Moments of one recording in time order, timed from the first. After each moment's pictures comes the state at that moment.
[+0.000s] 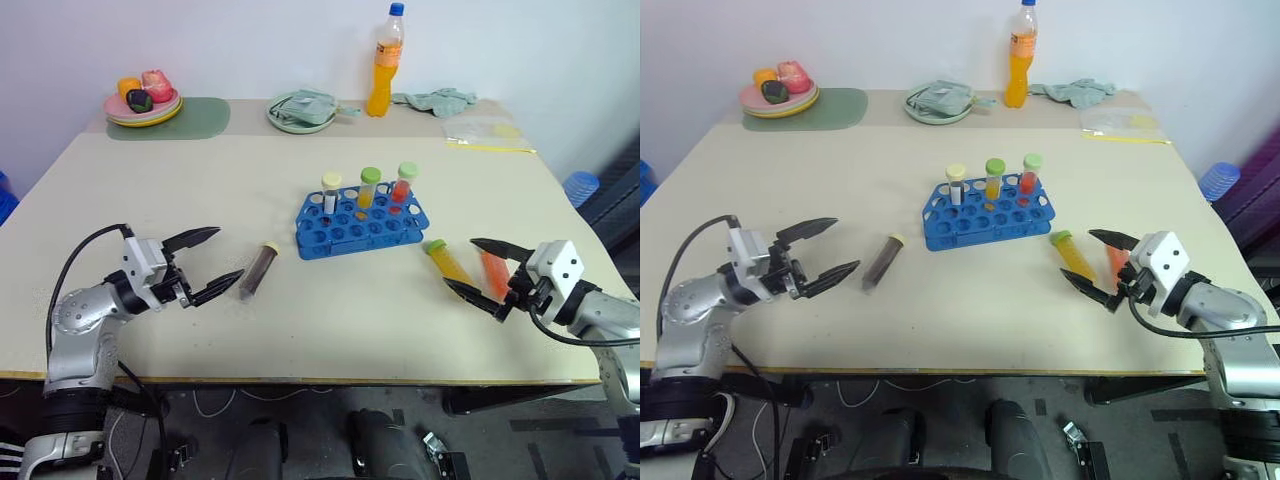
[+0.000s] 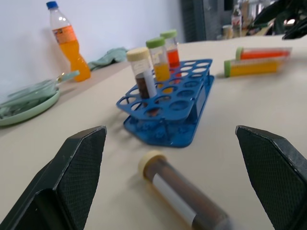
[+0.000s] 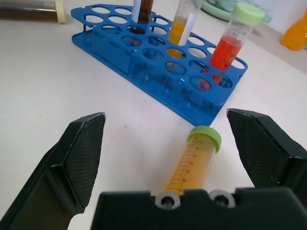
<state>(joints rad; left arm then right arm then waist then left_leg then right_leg) -0.21 0.58 0.20 0.16 -0.47 -0.21 -1.16 -0.02 -0.77 -0.27 -0.09 0.36 0.08 0.93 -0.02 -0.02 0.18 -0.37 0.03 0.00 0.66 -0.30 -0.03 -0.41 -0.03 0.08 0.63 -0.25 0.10</state>
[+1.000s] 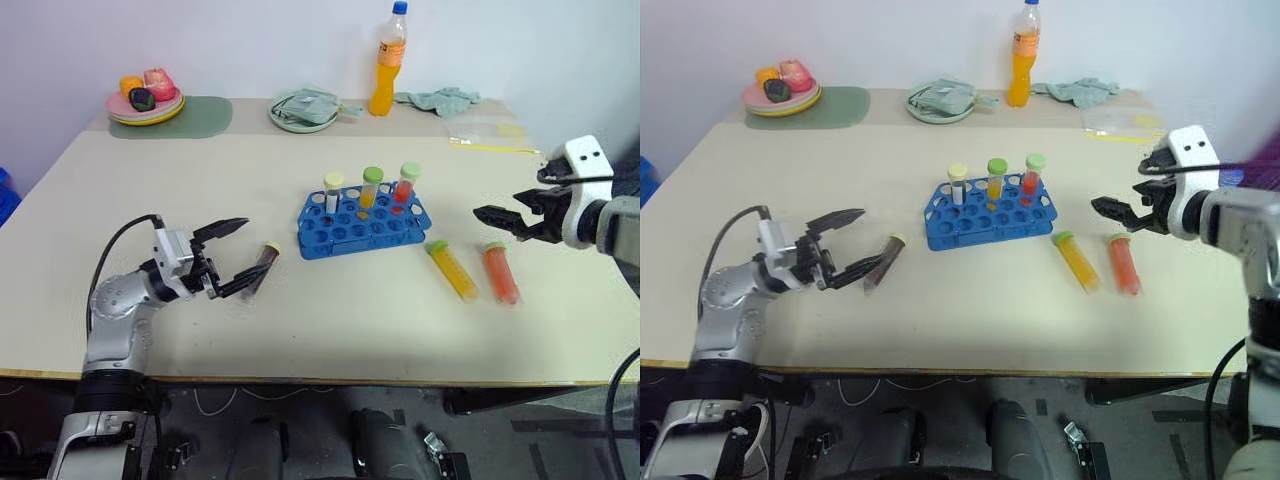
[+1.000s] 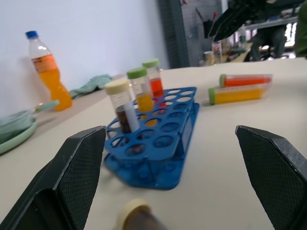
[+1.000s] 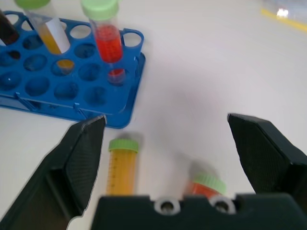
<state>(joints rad) -0.31 0.48 0.13 0.20 -0.46 -0.25 -1.18 -0.71 -1.03 -0.10 -0.01 0.50 1.37 0.61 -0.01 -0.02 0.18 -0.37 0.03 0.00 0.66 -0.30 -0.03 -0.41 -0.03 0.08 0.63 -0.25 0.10</state>
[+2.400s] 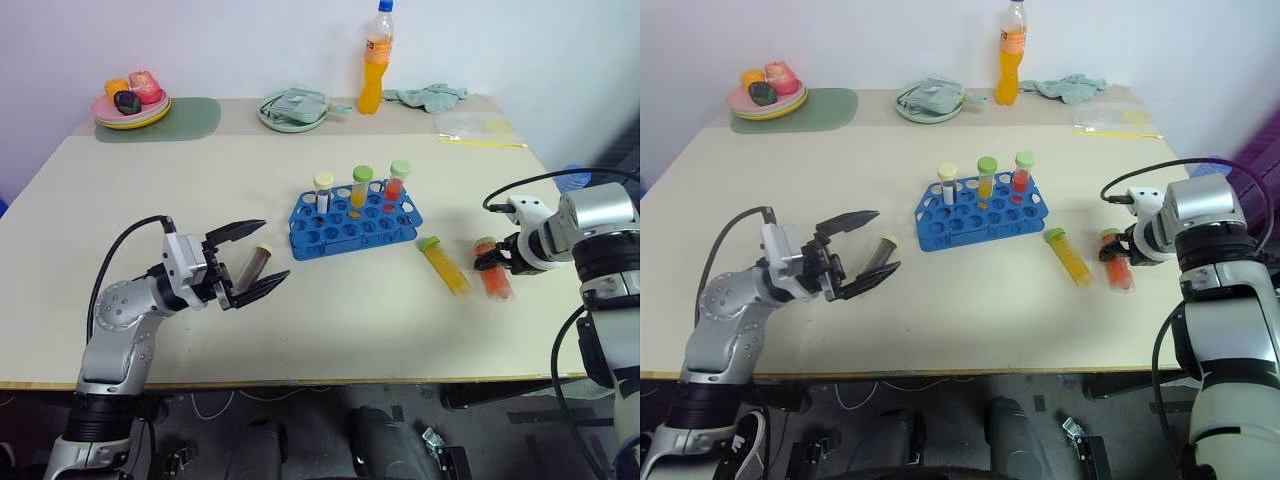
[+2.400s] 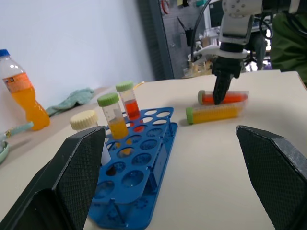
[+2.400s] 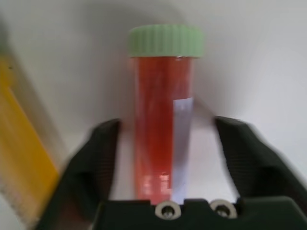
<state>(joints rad) -0.19 0.52 0.10 -0.14 -0.48 -0.09 -1.04 -1.01 -0.81 0.23 0.70 0.26 1.41 0.55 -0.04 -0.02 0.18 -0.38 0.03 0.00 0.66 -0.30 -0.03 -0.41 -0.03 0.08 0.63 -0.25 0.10</state>
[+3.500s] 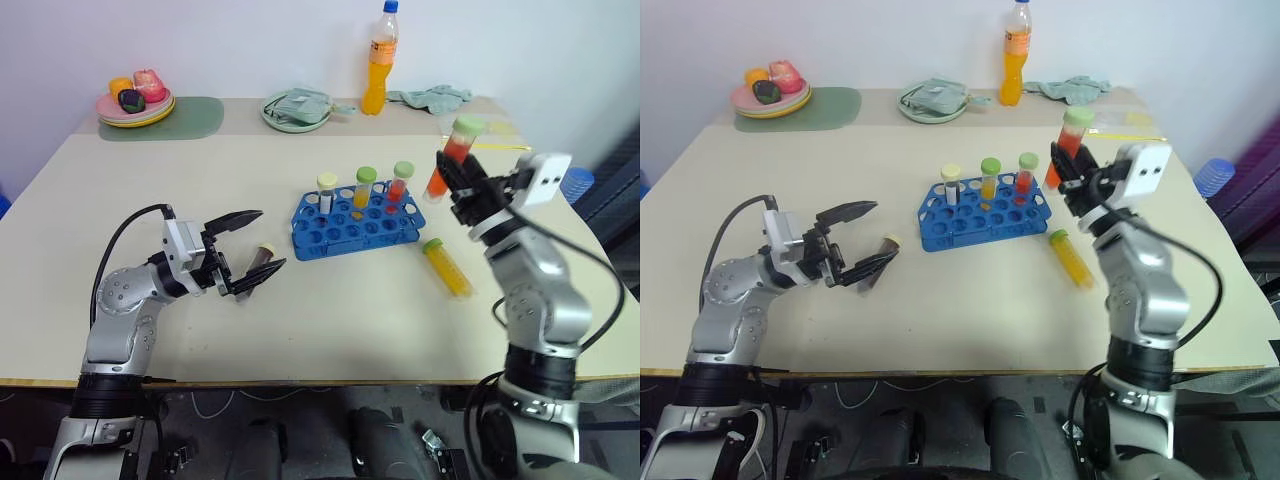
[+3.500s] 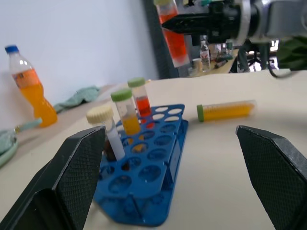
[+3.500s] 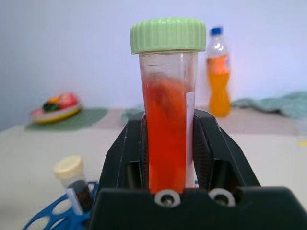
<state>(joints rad) -0.30 0.52 0.09 0.02 -0.48 -0.12 -1.09 -0.43 -0.18 -0.30 -0.19 0.38 0.37 0.35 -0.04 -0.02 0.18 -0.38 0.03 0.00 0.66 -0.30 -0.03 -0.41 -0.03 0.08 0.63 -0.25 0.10</state>
